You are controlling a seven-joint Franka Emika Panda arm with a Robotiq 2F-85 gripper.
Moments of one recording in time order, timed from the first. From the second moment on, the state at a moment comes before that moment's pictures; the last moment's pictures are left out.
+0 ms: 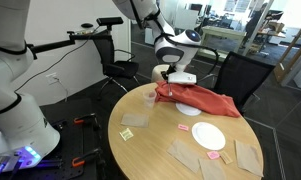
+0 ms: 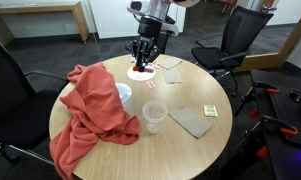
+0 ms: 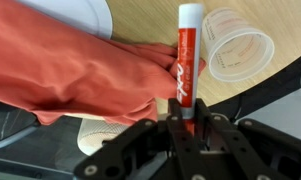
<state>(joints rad) -0.30 0.53 0.40 -1.90 0.43 2.52 -1.57</state>
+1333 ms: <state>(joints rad) -0.24 0.52 0.19 -1.87 0.93 1.89 -2.16</state>
